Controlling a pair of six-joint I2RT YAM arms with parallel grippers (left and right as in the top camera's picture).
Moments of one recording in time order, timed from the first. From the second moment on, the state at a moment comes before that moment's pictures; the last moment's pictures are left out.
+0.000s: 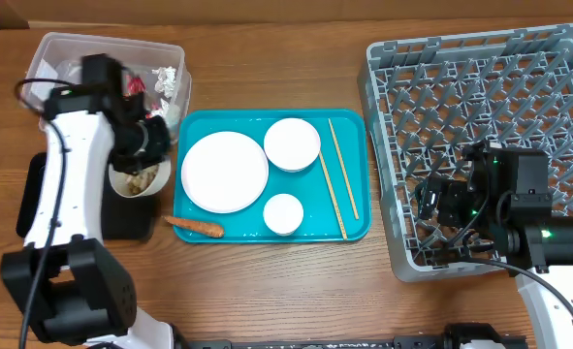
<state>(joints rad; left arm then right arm) 0.17 1.75 1.53 -1.20 0.26 -0.17 0.00 1.01 0.95 -0.96 -0.17 0.15</state>
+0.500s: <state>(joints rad) 0.57 1.75 1.30 -1.02 0.79 0.07 0.00 1.01 0.95 -0.96 -0.17 0.15</state>
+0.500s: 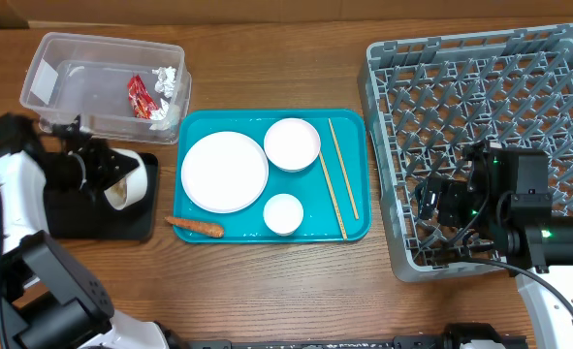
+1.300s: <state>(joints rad) 0.82 1.75 1.13 -0.94 1.31 0.06 0.00 1.01 0.95 -0.96 -0.17 0.15</state>
